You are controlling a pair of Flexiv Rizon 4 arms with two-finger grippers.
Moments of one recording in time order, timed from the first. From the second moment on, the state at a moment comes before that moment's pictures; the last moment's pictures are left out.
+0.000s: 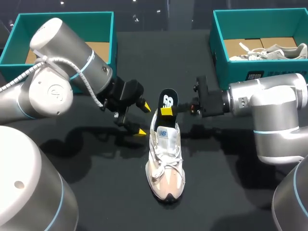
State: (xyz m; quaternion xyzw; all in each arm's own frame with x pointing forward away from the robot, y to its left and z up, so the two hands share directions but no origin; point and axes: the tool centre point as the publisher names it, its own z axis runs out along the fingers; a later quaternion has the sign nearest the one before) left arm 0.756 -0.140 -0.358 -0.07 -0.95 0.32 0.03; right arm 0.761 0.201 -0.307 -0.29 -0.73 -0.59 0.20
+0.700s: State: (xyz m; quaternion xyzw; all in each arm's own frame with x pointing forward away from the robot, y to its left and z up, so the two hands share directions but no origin) left arm 0.756 -0.140 -0.358 -0.07 -0.95 0.32 0.03; right arm 0.728 0.211 -0.335 -0.33 -0.73 -0.55 0.23
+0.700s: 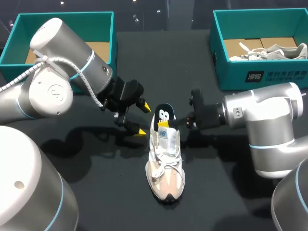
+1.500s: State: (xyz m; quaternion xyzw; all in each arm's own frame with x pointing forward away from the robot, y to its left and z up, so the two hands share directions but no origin) left arm 0.756 -0.140 -0.358 -0.07 -0.95 0.32 0.03; right arm 0.744 0.198 -0.327 -0.35 -0.74 -0.52 0.23
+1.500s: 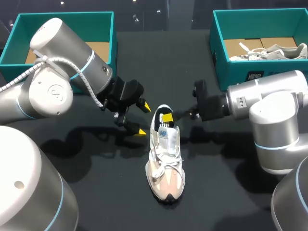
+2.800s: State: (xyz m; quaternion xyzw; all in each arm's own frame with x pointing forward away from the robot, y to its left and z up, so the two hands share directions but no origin) left arm 0.756 -0.140 -0.358 -0.07 -0.95 0.32 0.03; right arm 0.733 0.205 -0.343 -0.40 -0.73 -0.50 0.23
